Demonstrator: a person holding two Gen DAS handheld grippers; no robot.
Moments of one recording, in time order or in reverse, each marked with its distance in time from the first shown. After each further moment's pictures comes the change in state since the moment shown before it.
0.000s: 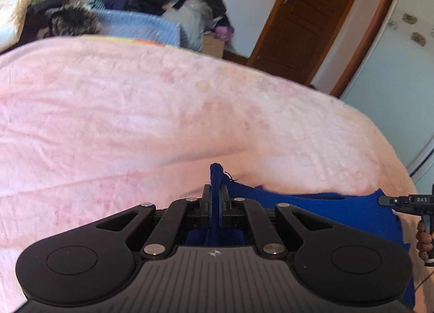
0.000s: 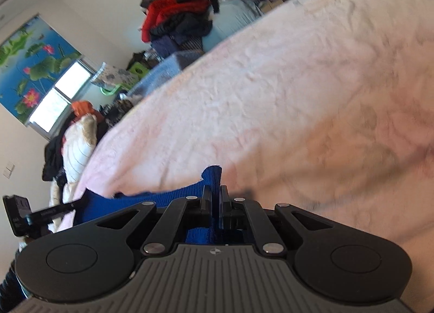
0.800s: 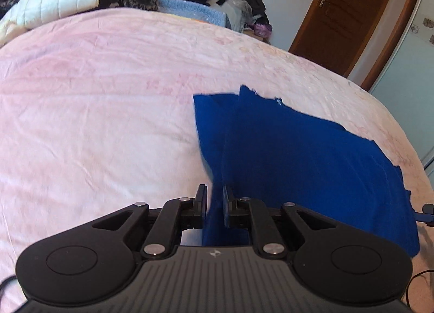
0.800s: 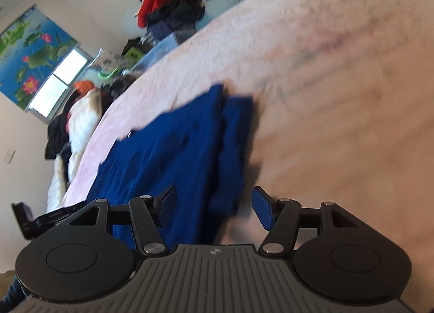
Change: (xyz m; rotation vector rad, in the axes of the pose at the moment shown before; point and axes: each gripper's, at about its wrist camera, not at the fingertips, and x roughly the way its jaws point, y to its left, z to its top) left arm -0.125 -0.010 -0.139 -0.104 0.003 0.120; right arm -0.131 0.012 -0.121 0.032 0.085 0.019
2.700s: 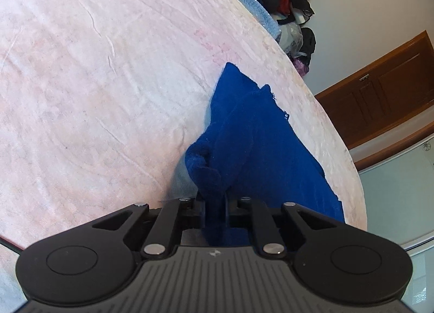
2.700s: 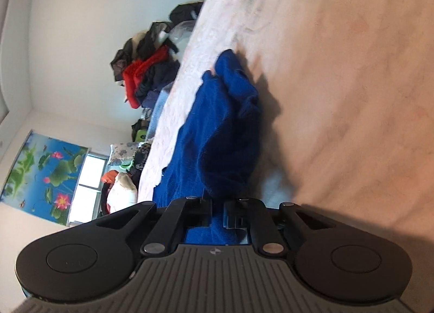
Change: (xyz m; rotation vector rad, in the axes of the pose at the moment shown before) left arm -0.010 0.014 -0.049 -0.573 -0.038 -0.106; right arm 0.025 0.010 -0.085 0.455 -0.321 0.161
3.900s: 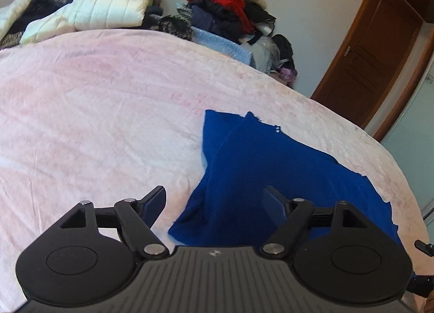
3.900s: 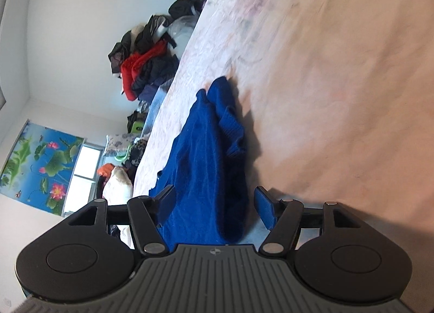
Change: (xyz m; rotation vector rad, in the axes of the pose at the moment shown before) left arm -0.035 -0.041 -0.016 0.432 -0.197 0.126; right arm -0.013 -0.008 0.039 -0.026 0.046 -0.049
